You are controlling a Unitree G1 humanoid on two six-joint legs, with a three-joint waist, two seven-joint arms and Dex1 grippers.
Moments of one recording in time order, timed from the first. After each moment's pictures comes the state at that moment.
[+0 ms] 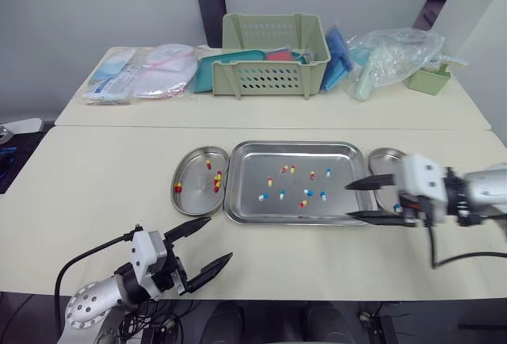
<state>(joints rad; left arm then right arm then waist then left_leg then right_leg) 0.38 0.48 0.16 -0.34 -0.48 -0.06 -1.03 -0.33 -0.96 0.08 -0.48 0.44 0.48 1.13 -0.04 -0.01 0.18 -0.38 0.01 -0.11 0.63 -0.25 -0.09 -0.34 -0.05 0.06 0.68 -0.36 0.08</state>
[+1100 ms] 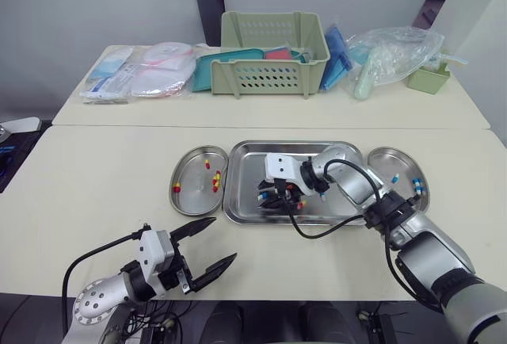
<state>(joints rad) 0.36 0.50 0.11 -0.31 -0.46 -0.09 -1.01 -0.88 -0.35 0.57 0.38 -0.01 0.32 1.19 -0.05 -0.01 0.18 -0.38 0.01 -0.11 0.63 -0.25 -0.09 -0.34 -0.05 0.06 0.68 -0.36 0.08</state>
